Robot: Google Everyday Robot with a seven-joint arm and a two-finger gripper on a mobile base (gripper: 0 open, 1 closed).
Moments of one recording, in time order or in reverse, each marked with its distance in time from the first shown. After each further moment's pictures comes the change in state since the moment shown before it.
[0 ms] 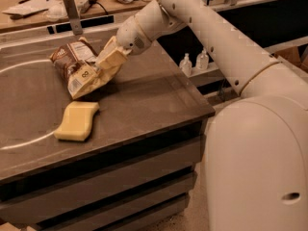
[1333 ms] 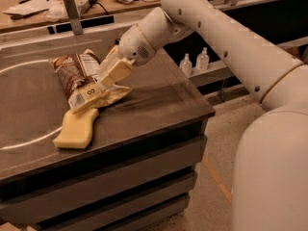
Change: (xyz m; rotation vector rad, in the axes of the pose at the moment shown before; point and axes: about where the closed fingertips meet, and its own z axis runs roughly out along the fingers) arm 0.002 0.057 -0.001 -0.071 0.019 0.072
